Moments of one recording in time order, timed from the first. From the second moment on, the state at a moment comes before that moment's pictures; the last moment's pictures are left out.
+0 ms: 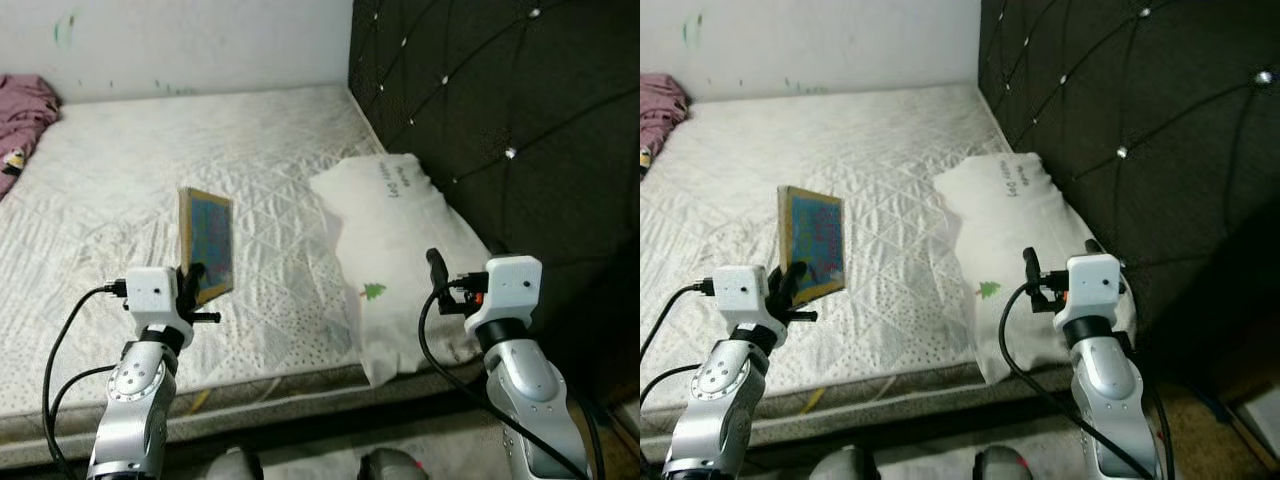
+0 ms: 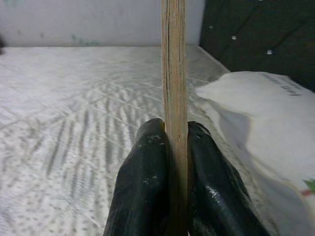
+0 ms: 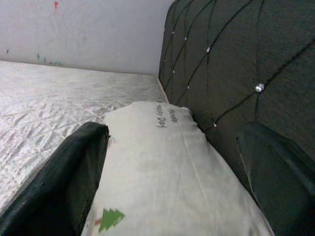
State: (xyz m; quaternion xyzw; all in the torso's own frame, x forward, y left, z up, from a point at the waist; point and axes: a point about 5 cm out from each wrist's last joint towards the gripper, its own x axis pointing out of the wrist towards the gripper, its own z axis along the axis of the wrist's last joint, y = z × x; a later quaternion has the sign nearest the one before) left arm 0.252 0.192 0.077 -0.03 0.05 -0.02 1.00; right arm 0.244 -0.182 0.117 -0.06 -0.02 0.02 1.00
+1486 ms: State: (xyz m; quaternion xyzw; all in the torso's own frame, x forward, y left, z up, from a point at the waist) left arm 0.255 0.184 0.083 -0.05 0.04 -0.04 1.00; right arm 0.258 -0.177 0.121 -0.09 -0.02 0.07 0.99
